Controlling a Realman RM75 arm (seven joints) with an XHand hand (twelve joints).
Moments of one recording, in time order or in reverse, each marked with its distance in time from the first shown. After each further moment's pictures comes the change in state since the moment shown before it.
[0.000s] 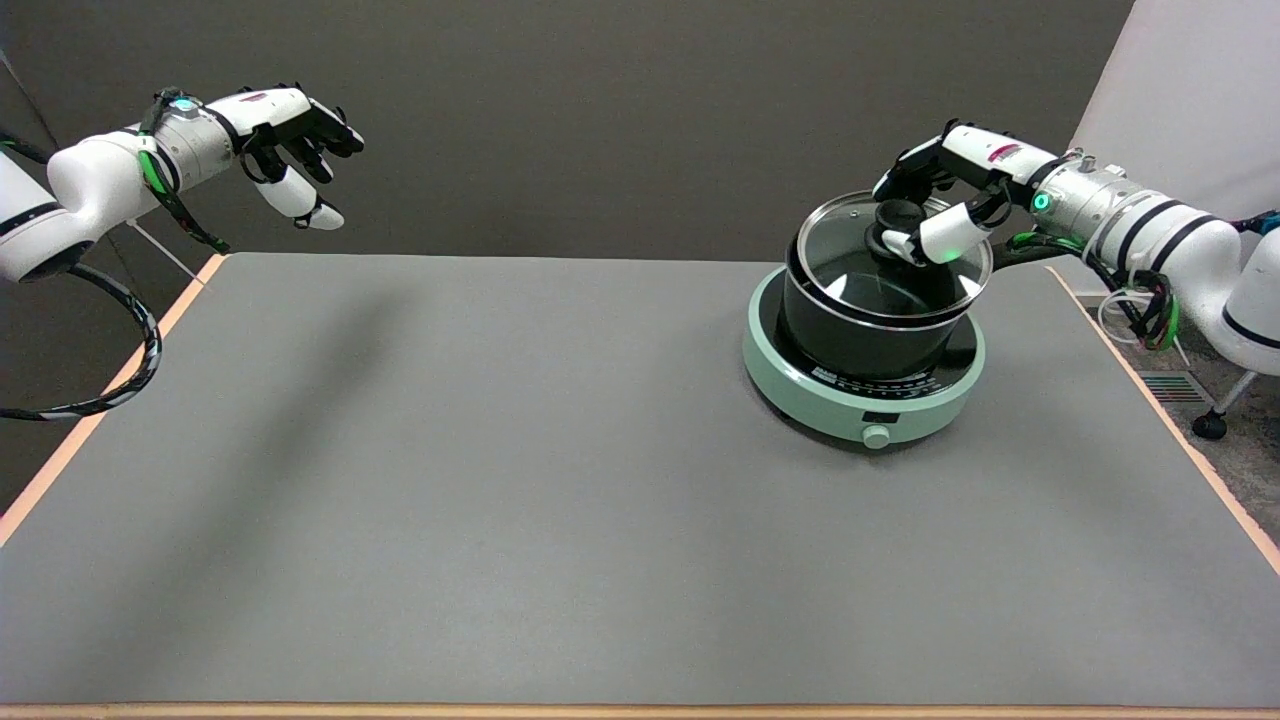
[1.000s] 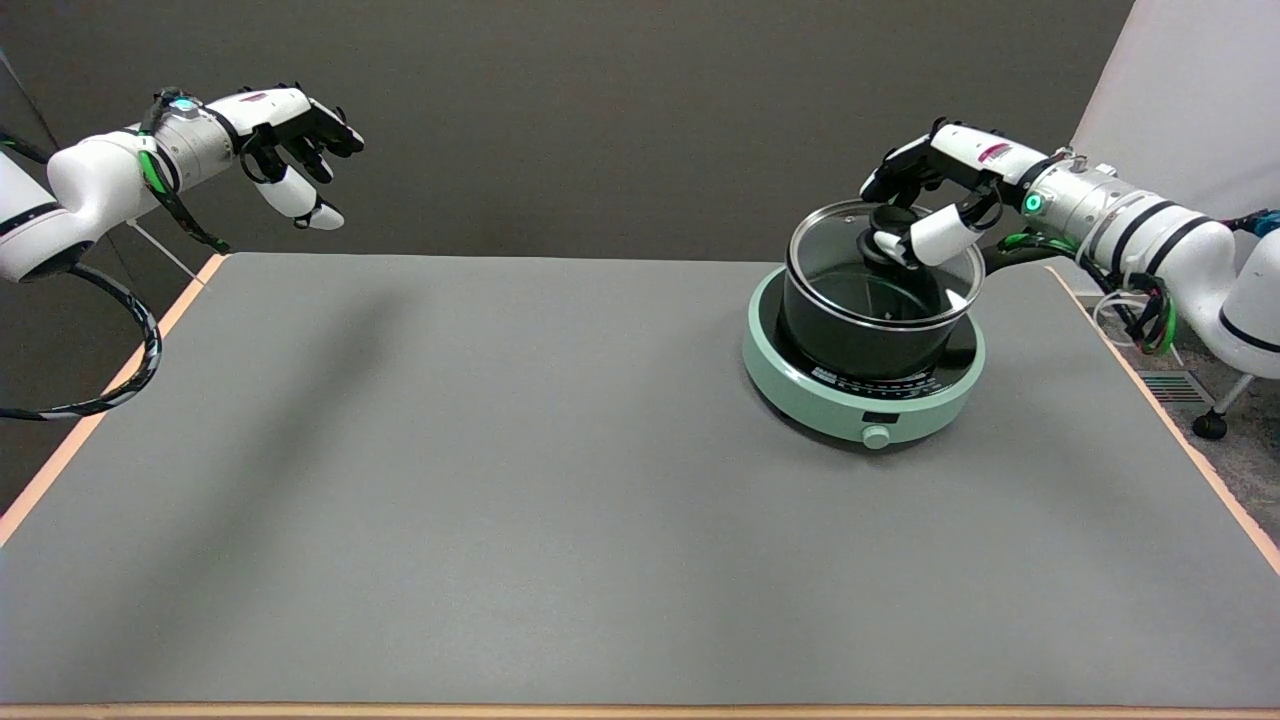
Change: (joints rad) arm -0.023 0.000 0.021 0.042 -0.011 0.000 0.004
